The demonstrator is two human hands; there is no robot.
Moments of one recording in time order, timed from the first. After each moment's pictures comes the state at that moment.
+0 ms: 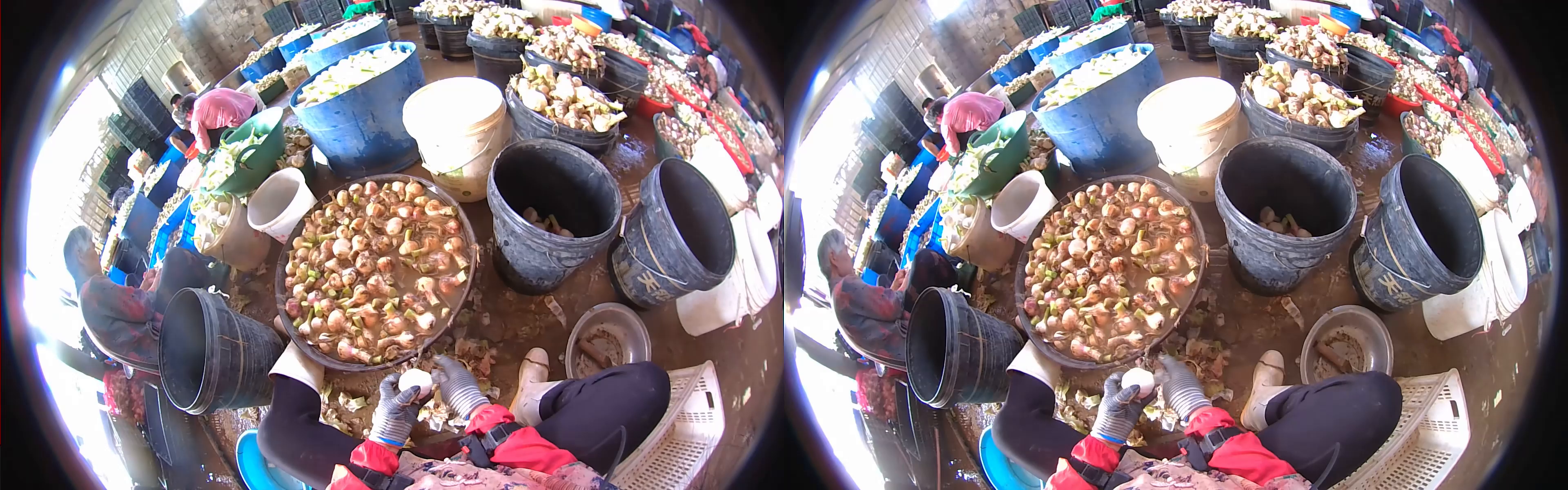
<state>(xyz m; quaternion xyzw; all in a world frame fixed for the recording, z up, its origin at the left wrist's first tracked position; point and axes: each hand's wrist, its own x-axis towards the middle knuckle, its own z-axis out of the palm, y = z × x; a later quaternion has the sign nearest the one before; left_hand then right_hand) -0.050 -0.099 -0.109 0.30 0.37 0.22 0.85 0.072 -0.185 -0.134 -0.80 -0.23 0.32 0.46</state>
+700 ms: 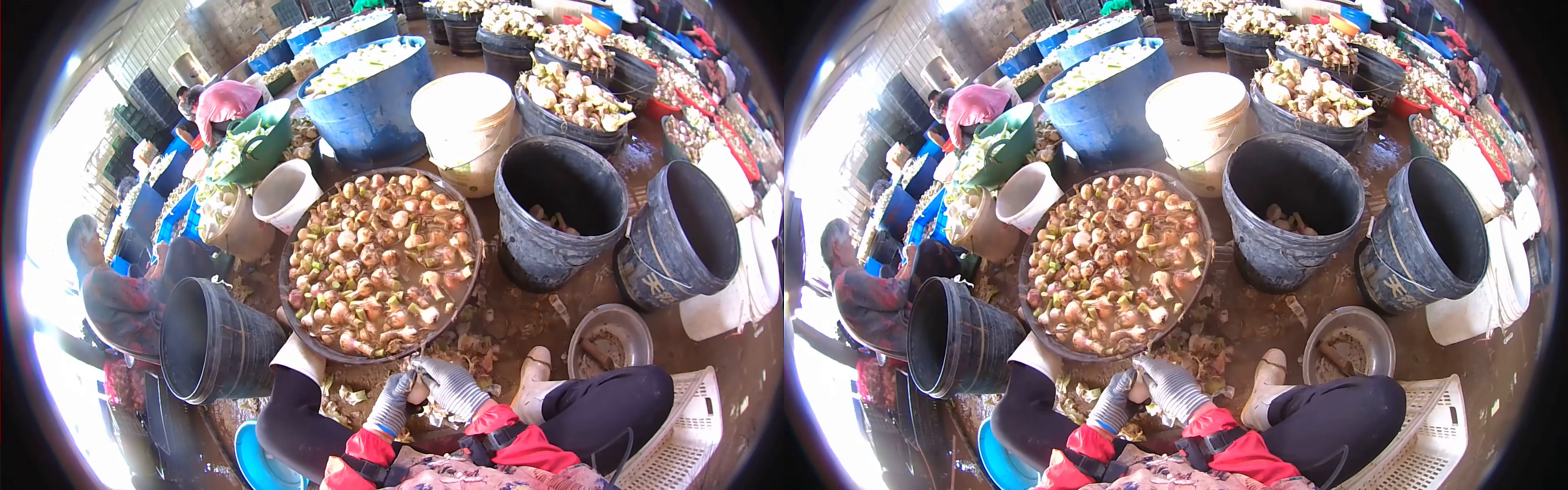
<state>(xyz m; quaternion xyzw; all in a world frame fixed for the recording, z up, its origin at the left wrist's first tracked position) -0.061 -0.074 -0.130 0.31 0.45 0.02 0.84 0.070 -0.183 -0.120 -0.71 -0.45 0.25 0.47</state>
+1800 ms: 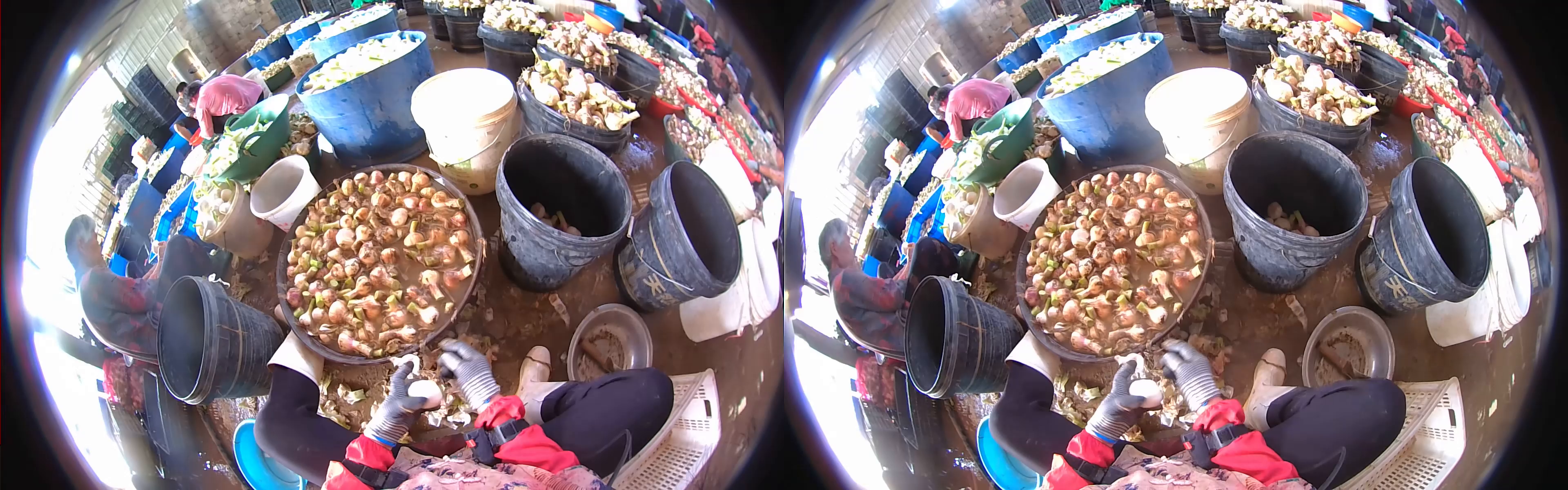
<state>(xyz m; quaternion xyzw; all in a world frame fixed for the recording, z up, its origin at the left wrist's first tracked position) -0.055 -0.096 -0.100 0.32 0.33 0.10 0.88 0.093 -0.188 -0.123 -0.57 -0.01 0.45 0.69</state>
